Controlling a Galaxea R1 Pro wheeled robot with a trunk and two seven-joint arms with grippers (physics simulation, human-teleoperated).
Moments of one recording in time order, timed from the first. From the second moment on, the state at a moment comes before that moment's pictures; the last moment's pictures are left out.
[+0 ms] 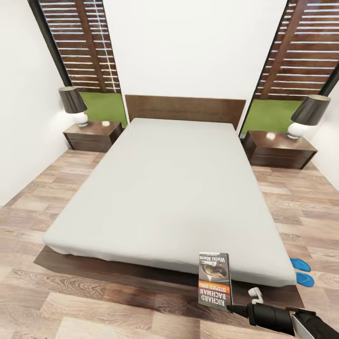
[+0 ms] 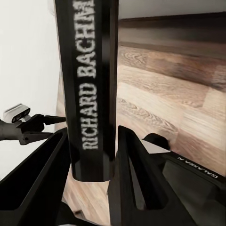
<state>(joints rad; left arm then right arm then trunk) -0.41 0.14 -0.55 -0.03 0.60 -0.22 -0.82 -0.46 -0.38 0.32 -0.40 -0.52 0.26 1.19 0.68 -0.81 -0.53</state>
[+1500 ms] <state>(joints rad) -0.41 0.14 -0.55 -0.02 0.60 -0.22 -0.82 -0.46 -0.38 0.32 -0.34 -0.52 0.26 1.18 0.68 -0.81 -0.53</state>
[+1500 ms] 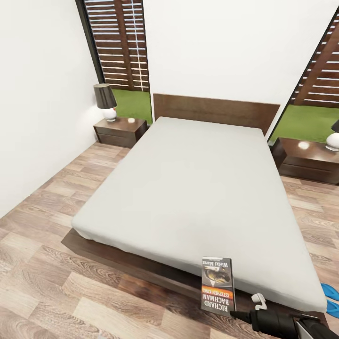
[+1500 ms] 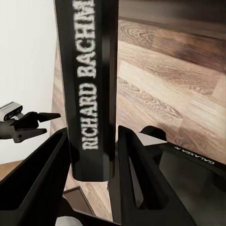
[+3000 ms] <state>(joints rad) -0.41 0.14 -0.55 -0.03 0.60 -0.22 -0.82 -0.46 -0.38 0.32 -0.34 -0.52 0.26 1.19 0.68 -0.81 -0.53</state>
